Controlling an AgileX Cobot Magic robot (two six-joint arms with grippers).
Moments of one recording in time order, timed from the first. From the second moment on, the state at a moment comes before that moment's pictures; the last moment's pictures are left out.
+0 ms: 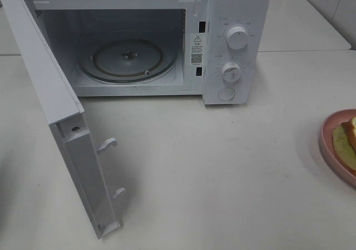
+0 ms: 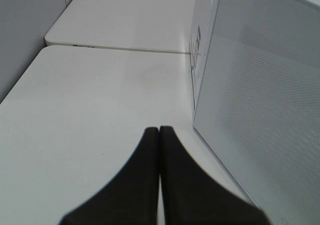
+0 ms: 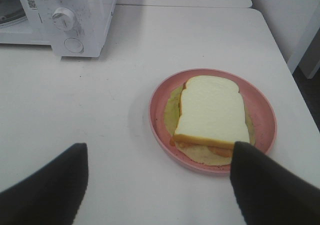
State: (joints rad) left arm 0.02 0.85 -0.20 -0.05 -0.24 -0.02; right arm 0.10 0.00 -0.50 -0.11 1.00 0.07
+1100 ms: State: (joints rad) left arm -0.01 1.55 -0.34 0.39 -1.00 -0.25; right arm 0.10 0.00 -0.50 -0.11 1.00 0.07
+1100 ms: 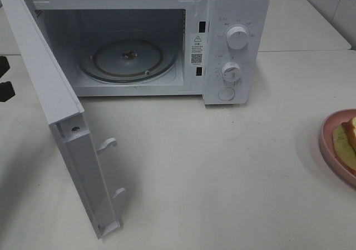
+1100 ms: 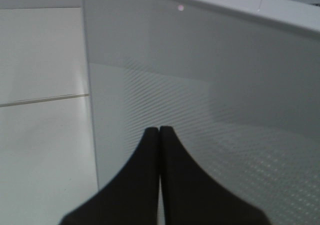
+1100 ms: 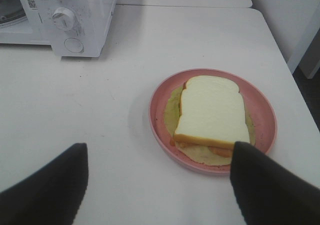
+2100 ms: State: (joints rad) left arm -0.40 1.68 -0.50 0.04 -0.93 -0.09; right arm 0.10 0.00 -0.50 -0.11 1.00 0.07
